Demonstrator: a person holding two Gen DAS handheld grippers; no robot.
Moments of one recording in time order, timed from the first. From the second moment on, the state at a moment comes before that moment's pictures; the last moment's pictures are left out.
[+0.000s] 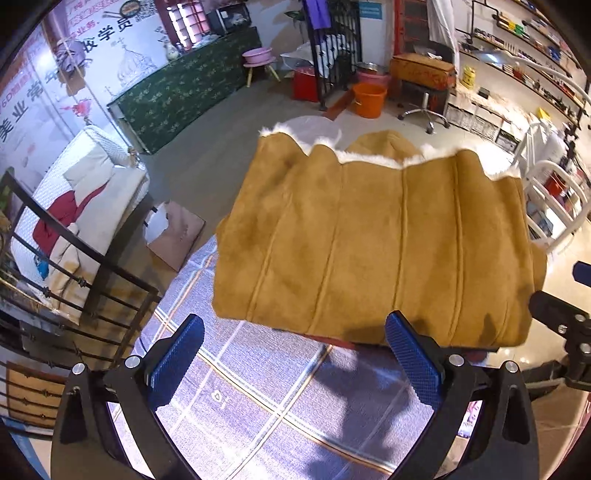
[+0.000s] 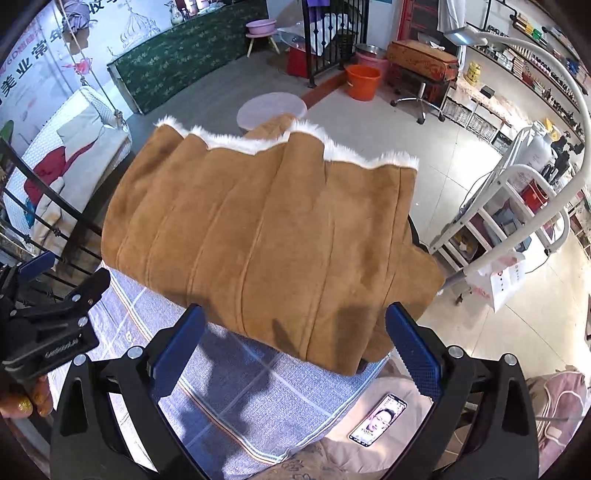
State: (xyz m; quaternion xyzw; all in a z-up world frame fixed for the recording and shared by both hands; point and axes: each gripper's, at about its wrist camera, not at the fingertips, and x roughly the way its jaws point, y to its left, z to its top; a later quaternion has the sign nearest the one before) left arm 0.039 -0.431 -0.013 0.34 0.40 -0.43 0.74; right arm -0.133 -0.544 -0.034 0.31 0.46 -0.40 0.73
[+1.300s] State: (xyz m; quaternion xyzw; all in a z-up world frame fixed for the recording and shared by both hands) left arm 0.038 -0.436 -0.031 0.39 0.42 -0.38 0.73; right arm -0.130 -0.545 -0.046 0.31 0.47 -0.40 0.73
